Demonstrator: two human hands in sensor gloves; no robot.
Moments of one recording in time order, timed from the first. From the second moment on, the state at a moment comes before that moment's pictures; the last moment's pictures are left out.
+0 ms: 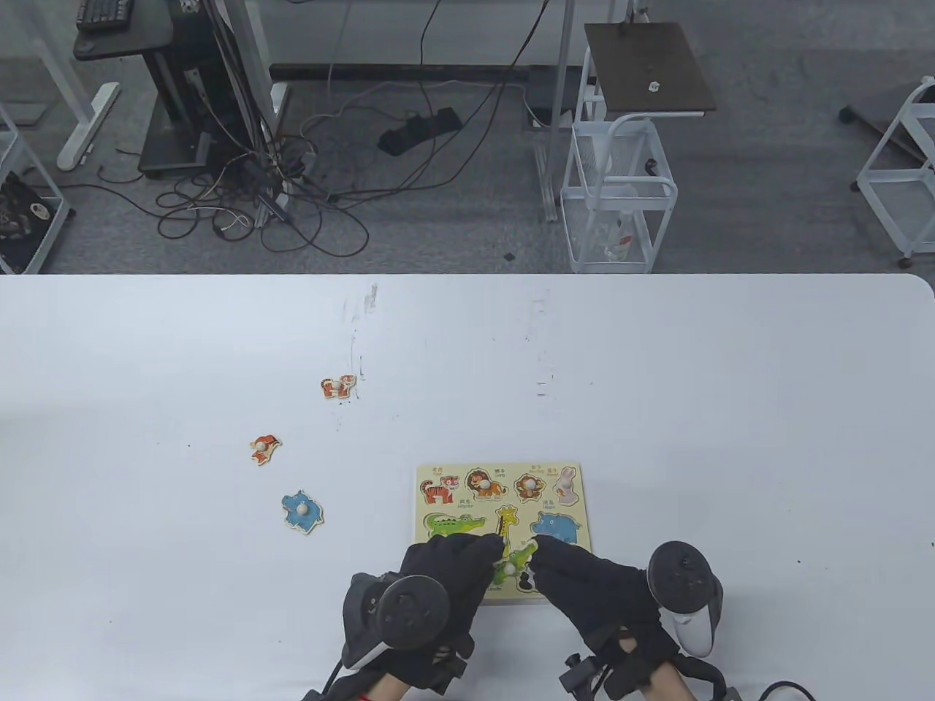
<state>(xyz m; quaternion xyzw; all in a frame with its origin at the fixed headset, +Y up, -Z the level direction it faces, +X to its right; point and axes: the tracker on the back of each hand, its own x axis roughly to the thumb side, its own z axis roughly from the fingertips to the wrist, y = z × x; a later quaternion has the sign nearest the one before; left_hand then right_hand) -0.095 -0.708 -0.196 0.10 -0.21 0.25 0.94 0.165 -0.748 -0.214 0.09 0.03 0.80 0.59</state>
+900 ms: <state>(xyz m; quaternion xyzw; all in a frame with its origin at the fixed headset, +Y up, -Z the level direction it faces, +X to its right) -0.058 -0.706 -0.172 0.25 -0.24 0.04 0.94 0.169 -0.765 -0.218 0.05 0.10 0.77 0.63</state>
